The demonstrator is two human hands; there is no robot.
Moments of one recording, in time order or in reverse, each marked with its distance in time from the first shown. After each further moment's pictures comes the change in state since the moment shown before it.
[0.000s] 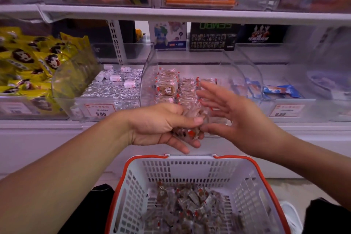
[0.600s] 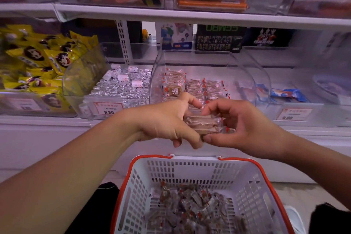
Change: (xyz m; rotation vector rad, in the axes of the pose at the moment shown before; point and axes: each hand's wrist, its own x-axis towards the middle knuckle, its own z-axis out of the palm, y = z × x) left_hand -0.018 0.011 0.004 0.425 0.203 0.060; right_hand 0.003 -0.007 0.005 0.199 -0.114 0.028
